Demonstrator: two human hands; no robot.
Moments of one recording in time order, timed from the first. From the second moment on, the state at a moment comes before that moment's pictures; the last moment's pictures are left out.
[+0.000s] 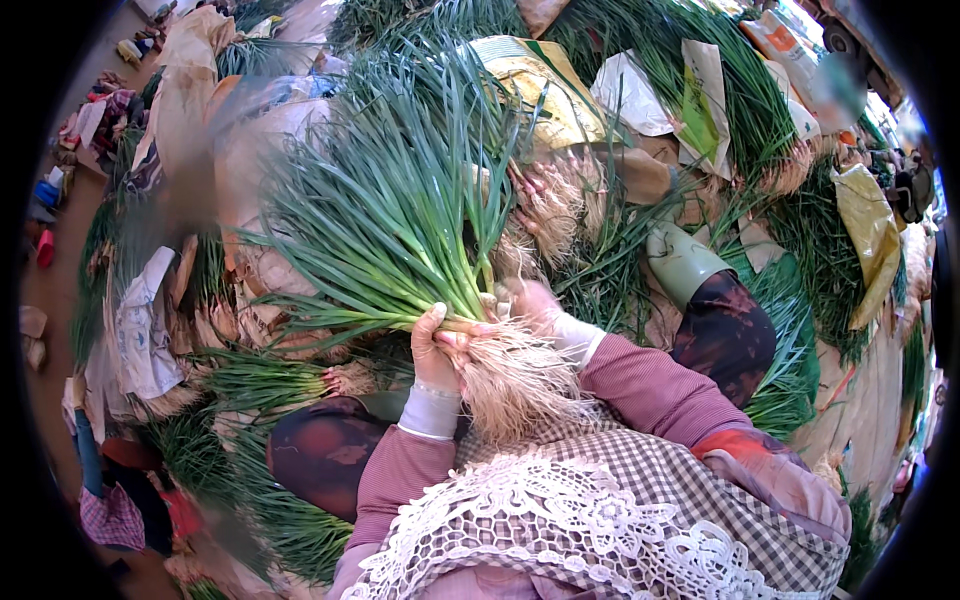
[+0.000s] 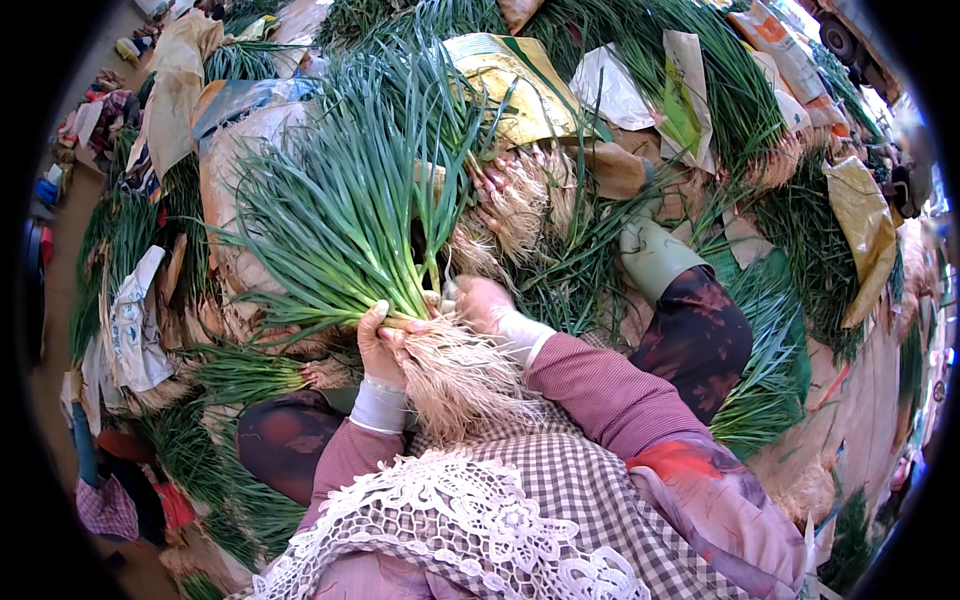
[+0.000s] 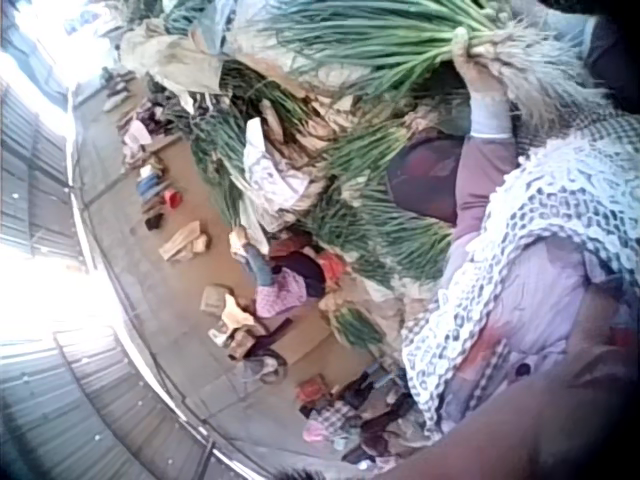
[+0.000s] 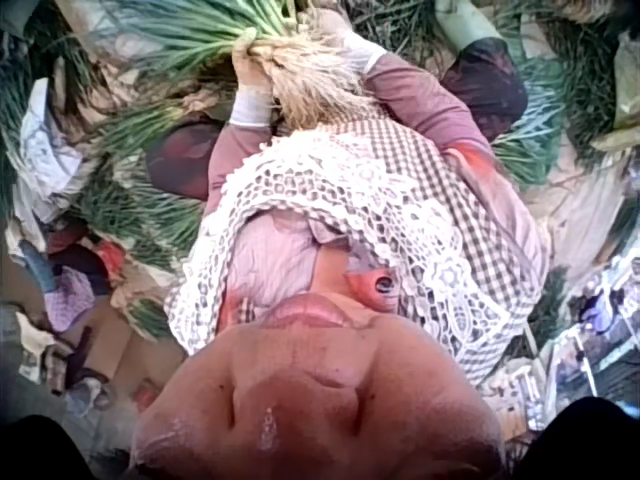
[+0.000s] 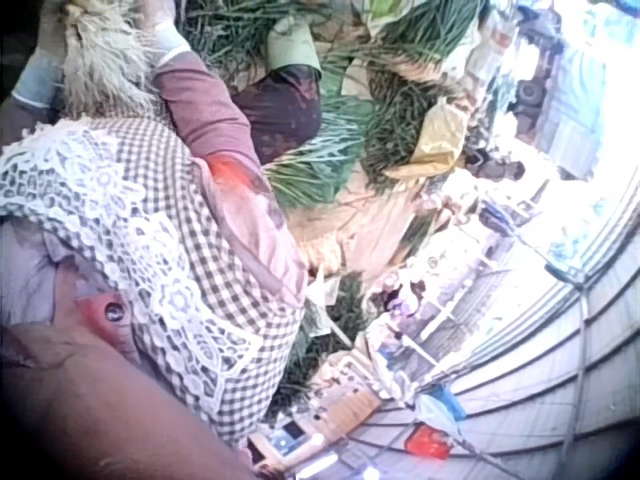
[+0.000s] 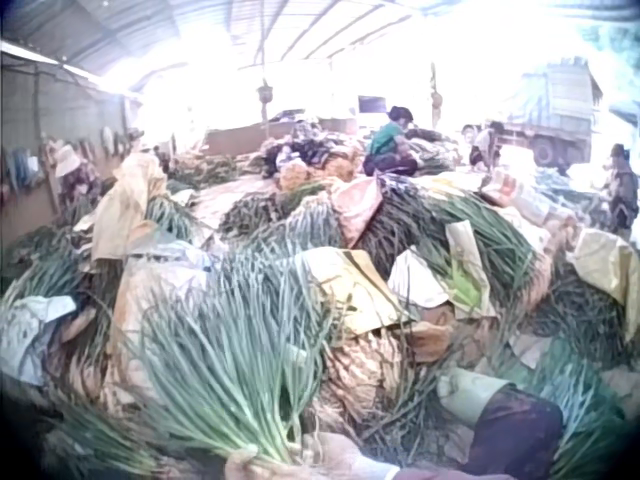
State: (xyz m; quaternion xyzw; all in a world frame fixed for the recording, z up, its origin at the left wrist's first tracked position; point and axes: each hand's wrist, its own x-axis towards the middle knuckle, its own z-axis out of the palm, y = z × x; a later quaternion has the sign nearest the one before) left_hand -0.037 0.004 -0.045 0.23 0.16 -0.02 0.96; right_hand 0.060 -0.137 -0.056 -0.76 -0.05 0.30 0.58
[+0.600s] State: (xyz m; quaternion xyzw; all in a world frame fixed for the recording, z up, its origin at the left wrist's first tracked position) left_hand -0.051 -0.019 -0.002 0.19 0.09 -0.15 0.97; right_hand 0.056 -0.136 0.044 -0.73 -0.47 0.14 0.48
